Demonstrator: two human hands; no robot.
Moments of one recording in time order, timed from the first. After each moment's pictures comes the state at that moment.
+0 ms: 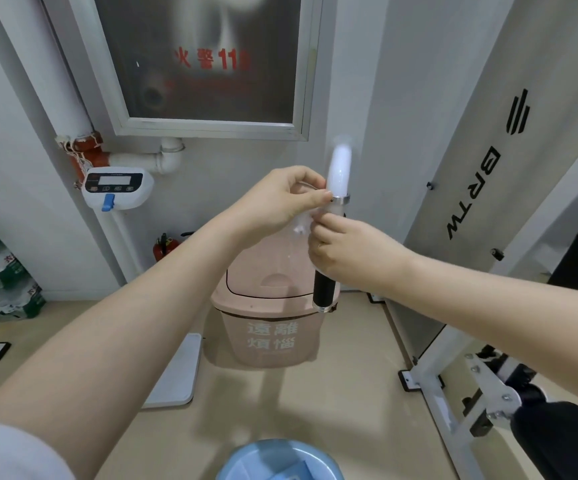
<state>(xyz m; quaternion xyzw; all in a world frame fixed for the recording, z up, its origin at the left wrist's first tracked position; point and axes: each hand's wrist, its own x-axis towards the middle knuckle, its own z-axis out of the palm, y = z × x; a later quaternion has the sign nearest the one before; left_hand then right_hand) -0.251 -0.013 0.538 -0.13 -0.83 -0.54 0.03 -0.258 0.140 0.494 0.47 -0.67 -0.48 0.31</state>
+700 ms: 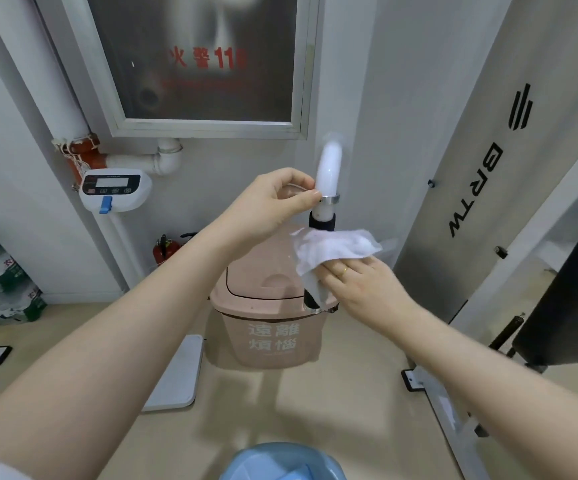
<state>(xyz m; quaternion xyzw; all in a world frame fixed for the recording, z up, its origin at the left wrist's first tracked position) -0.253 -0.022 0.527 -0.13 -0.82 -0.55 0.05 -0.256 0.163 0.429 0.43 -0.78 -0.11 0.44</state>
